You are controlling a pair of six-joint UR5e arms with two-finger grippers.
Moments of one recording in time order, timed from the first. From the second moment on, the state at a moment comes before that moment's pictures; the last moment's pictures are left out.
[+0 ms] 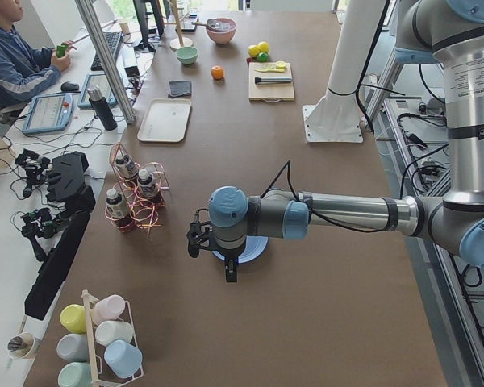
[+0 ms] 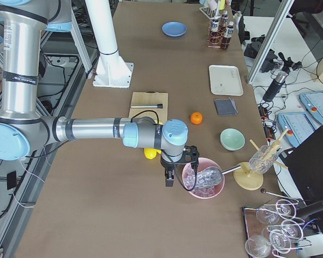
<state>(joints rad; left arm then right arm) -1.56 -1.40 -1.79 -1.58 -2.42 -0.10 1.56 -1.71 1.78 -1.67 2.30 -0.07</state>
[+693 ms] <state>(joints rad) -1.56 -1.43 -1.79 -1.61 -2.42 -0.10 1.56 -1.71 1.78 -1.67 2.31 -0.07</state>
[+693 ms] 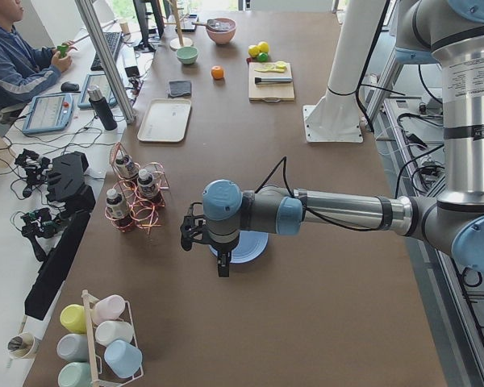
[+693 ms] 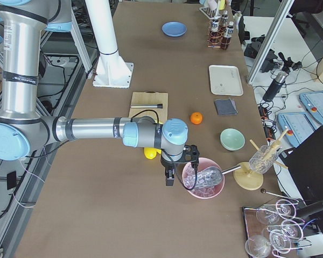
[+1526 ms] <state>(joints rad) -1.56 -1.42 -1.77 -1.99 -2.42 -0.10 1.55 -1.70 1.77 -1.54 2.35 -0.05</state>
